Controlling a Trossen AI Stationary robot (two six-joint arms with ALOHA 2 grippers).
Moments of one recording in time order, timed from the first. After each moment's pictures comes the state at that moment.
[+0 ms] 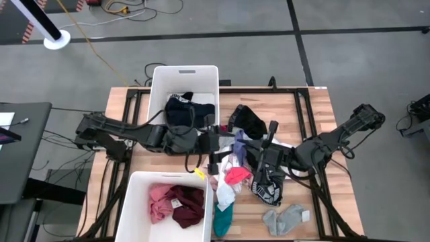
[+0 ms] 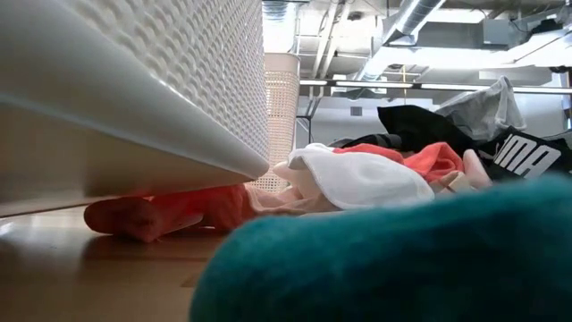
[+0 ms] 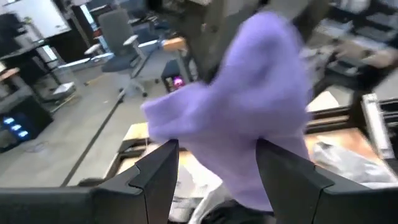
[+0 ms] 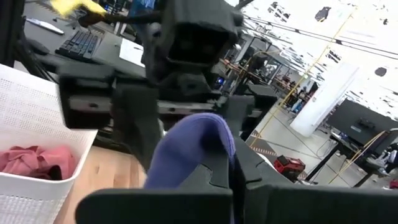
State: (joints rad) left arm -0.25 1.61 1.64 -0.21 -0.44 0.19; right arm 0.55 1.28 1.24 0.05 0.86 -0.46
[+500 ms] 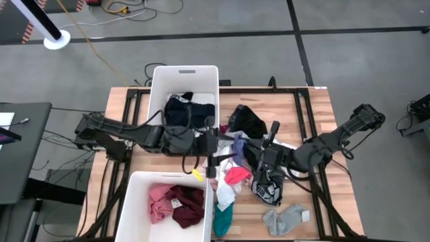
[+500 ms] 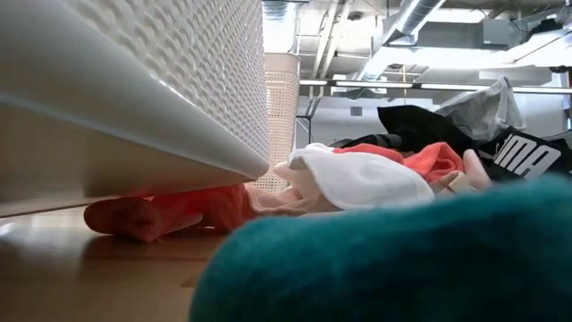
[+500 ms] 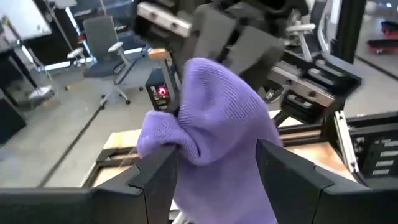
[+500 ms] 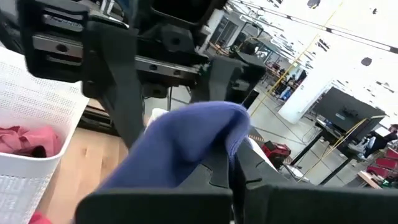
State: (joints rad) left arm -0.27 1.60 1.64 -0.18 -0.38 0.13; right arm 0.55 1.28 1.24 -0.03 0.95 -0.44
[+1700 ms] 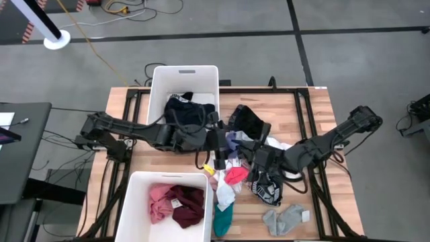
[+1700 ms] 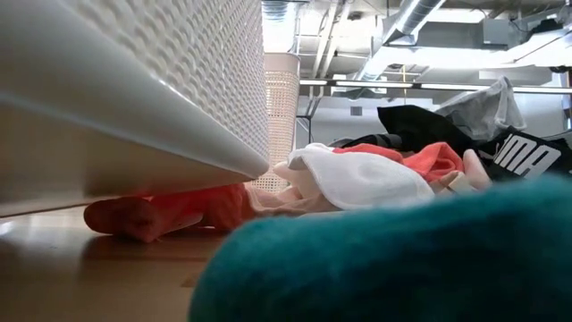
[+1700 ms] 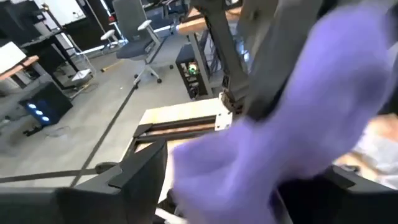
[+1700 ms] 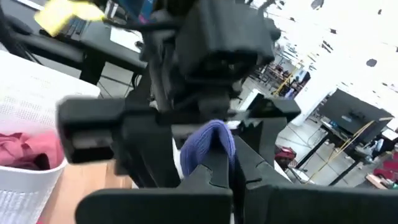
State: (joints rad) left arm -0.21 1.66 1.64 -0.21 -0.47 0.21; right arm 0.53 1.35 1.25 0.05 0.89 -0.45
